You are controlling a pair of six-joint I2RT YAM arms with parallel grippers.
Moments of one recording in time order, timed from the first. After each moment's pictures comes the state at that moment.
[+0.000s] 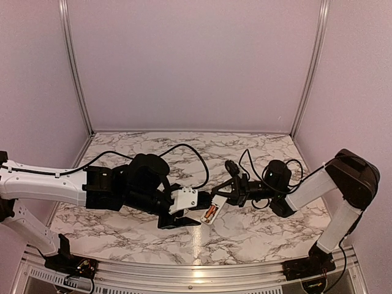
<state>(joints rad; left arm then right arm) -1.23 1.44 1.05 -0.22 0.18 0.45 0.64 1.68 0.49 1.20 -0.97 1.40</state>
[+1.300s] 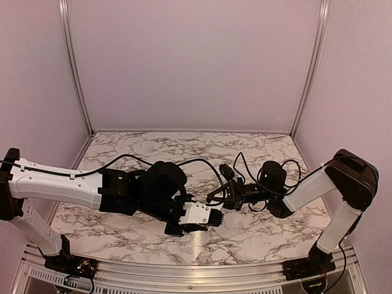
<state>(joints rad) -1.28 1.55 1.13 -0.29 0.19 0.60 0.68 1.69 0.51 1.12 -0.99 1.33</state>
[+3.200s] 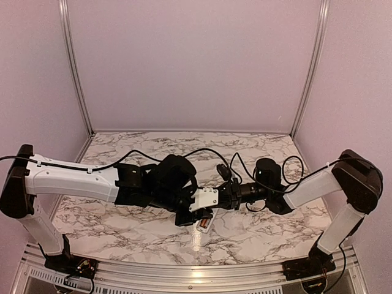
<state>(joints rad) -1.20 1.68 1.22 -0.28 0.14 0.45 0.71 1.64 0.56 0.89 -0.94 1.20</state>
